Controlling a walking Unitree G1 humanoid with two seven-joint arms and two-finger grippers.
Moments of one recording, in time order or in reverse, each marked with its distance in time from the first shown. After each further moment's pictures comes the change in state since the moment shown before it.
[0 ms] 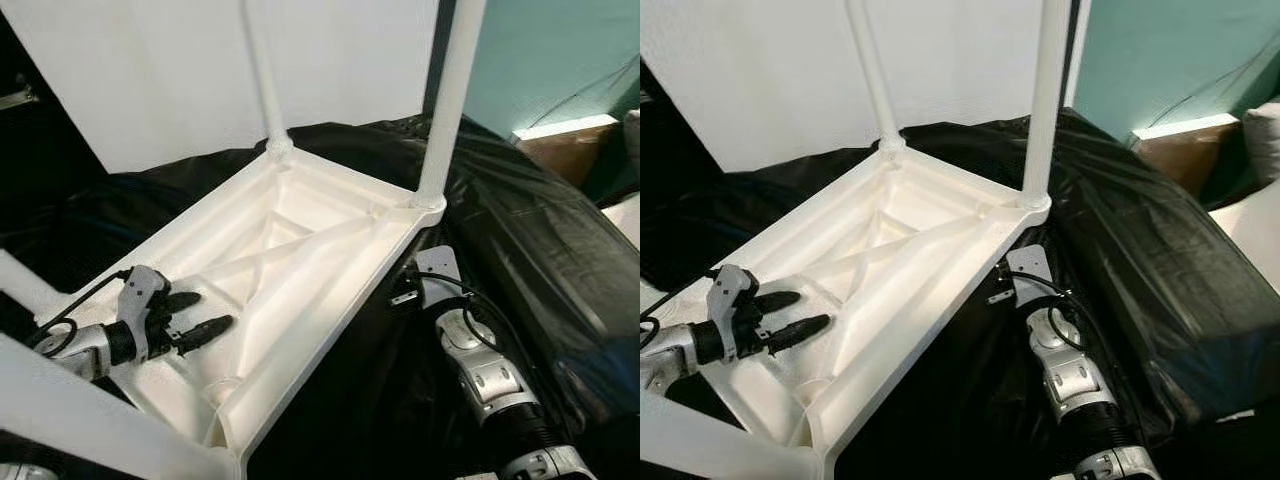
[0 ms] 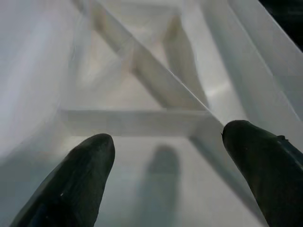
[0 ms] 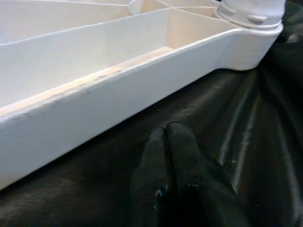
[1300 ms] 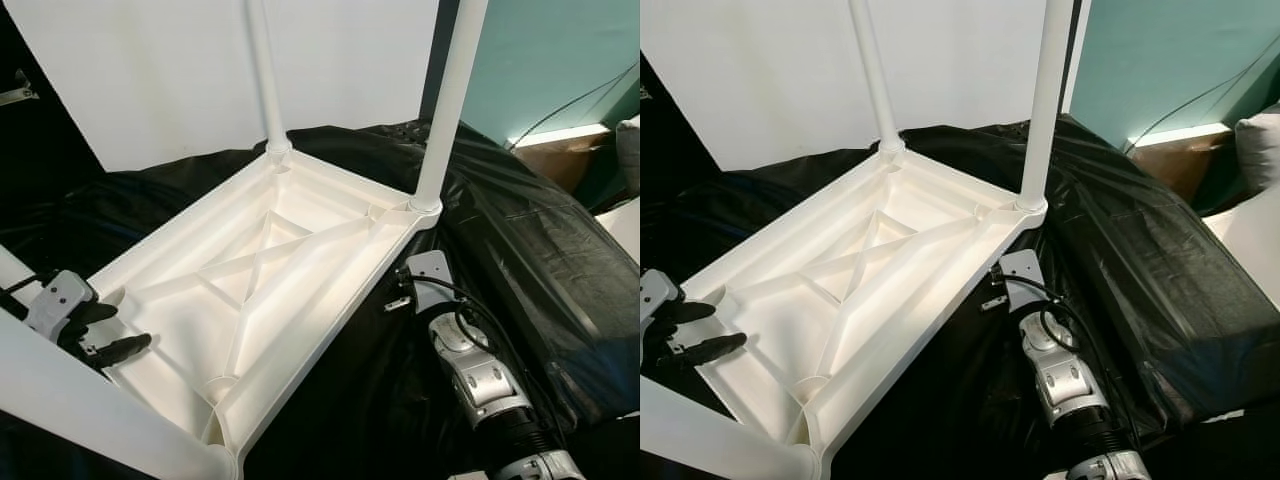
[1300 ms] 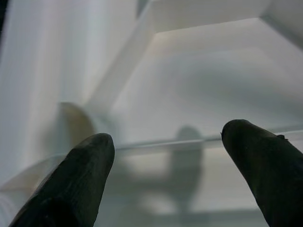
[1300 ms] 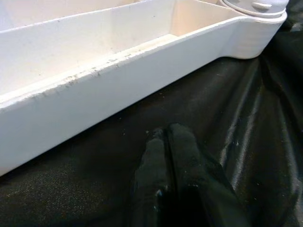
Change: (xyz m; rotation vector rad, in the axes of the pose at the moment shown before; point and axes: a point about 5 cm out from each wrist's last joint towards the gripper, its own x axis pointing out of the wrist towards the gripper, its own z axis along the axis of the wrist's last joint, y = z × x) left arm -0.074 0.029 0.000 0.197 0.372 0.148; right arm -0.003 0.006 -0.002 0.004 0.046 0.025
